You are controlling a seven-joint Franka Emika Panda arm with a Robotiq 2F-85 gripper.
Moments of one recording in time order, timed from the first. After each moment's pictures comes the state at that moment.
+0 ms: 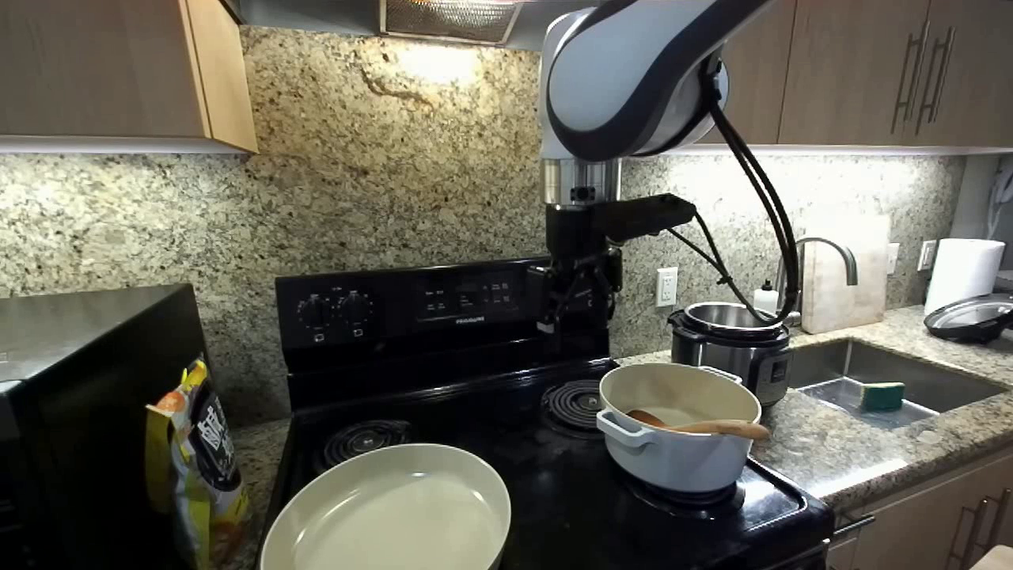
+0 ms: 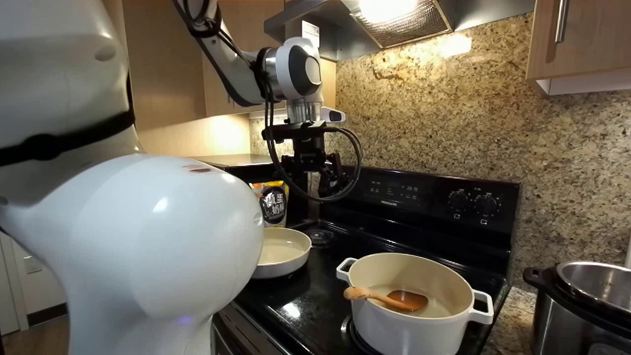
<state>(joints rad) 0.14 -0.39 0.21 -2.51 0.00 2.19 0.09</state>
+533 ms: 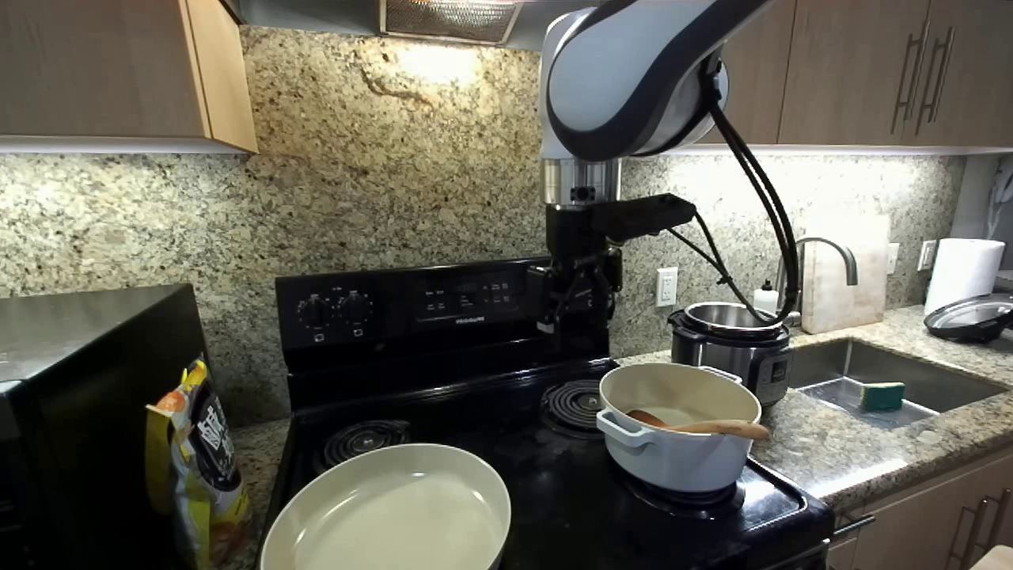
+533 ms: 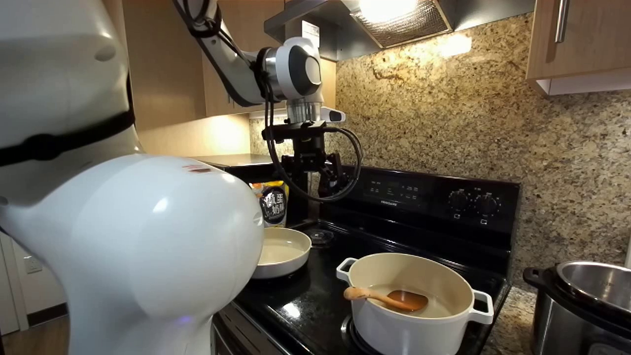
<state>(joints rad) 0.14 -0.39 0.21 -2.51 0.00 2.19 0.09</state>
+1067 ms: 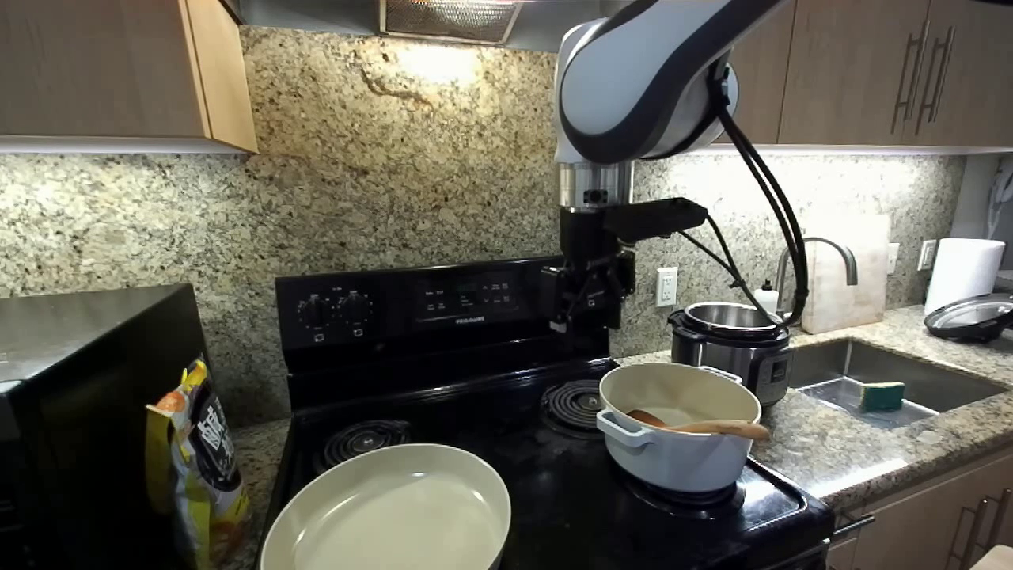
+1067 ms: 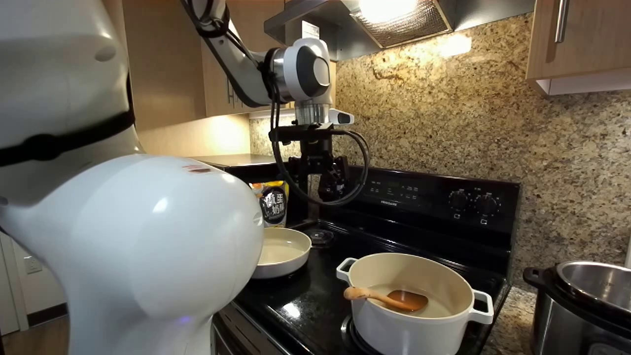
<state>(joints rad) 0.14 -0.39 0.16 -2.52 0.00 2.19 0.09</state>
